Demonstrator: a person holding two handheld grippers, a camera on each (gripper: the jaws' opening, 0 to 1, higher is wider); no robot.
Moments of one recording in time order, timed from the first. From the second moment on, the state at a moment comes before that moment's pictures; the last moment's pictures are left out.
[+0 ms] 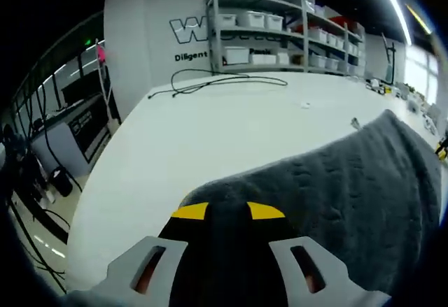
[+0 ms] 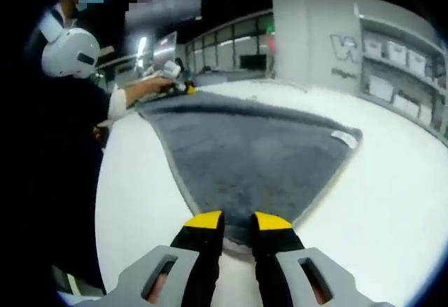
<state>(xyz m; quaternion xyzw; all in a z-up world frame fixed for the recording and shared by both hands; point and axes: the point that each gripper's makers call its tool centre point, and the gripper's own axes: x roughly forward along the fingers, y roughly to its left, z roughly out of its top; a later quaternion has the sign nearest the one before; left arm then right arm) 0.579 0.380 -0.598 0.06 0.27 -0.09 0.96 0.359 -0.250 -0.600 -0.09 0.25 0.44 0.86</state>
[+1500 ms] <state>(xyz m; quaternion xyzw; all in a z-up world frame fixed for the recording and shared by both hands) 0.576 0.364 -0.596 0.07 0.27 -0.10 0.96 0.311 -0.282 -0.600 -0.08 0.27 0.44 0.85</state>
